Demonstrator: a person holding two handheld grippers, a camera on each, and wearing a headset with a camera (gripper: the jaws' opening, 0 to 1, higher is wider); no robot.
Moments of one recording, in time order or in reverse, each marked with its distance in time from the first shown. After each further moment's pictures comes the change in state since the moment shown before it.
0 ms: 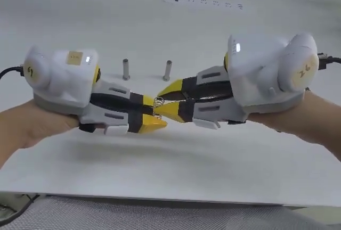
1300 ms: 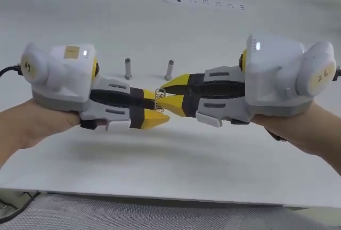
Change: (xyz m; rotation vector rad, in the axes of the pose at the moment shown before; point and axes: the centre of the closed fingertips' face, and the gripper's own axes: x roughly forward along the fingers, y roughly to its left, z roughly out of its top) left arm -0.001 0.003 0.007 -0.037 -0.027 0.045; right arm -0.002 -0.007 0.011 0.059 -0.101 -0.056
